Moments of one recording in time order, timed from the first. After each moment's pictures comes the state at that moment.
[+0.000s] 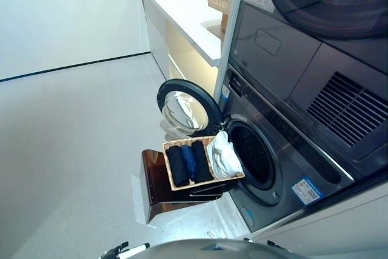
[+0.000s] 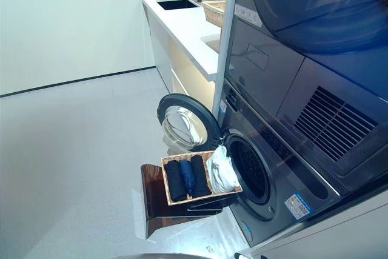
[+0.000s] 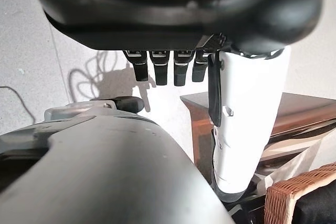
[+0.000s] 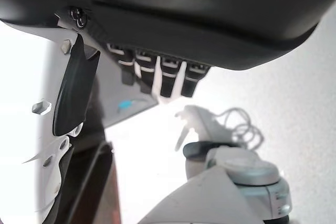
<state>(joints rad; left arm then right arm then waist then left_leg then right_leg) 0.10 0.22 -0.13 1.42 -0.33 -0.20 -0.04 0.08 -0.21 0.08 1.41 0.36 -0.19 -0.06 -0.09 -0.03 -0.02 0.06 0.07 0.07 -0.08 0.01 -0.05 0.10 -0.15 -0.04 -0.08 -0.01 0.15</state>
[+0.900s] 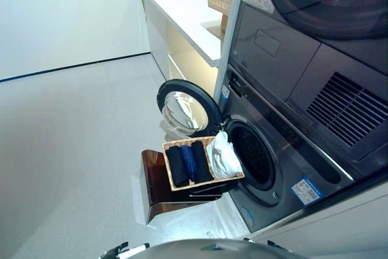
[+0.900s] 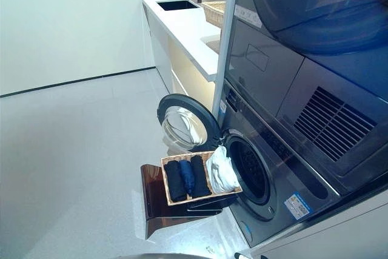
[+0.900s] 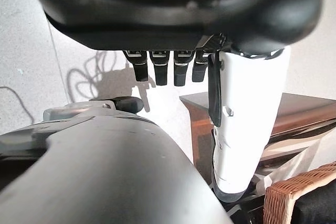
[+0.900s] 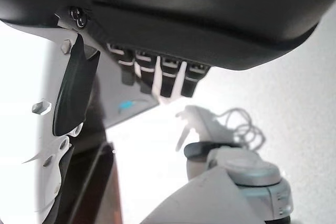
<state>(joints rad) 0.10 0.22 -0.13 1.42 -0.33 -0.20 -0.04 0.08 -0.21 0.07 1.41 0.36 -0.19 -0.06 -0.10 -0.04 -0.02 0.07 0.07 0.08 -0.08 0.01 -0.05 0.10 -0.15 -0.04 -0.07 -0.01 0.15</state>
